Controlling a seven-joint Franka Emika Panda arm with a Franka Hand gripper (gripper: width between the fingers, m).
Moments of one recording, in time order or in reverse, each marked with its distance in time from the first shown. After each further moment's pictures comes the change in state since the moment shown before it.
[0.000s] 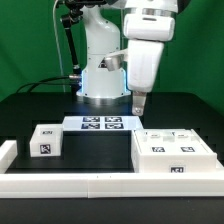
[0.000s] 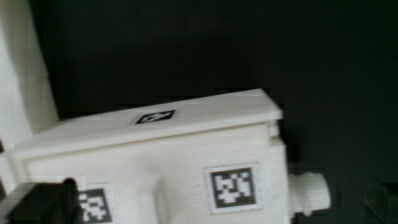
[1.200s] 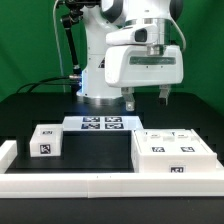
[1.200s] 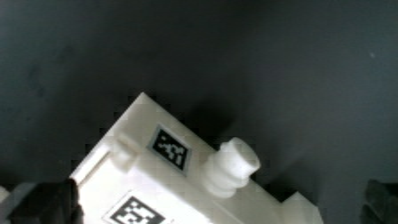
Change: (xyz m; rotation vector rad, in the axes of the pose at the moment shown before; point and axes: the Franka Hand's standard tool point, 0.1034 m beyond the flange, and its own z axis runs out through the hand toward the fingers) arm 0.018 -0.050 0.015 -0.011 0.130 0.639
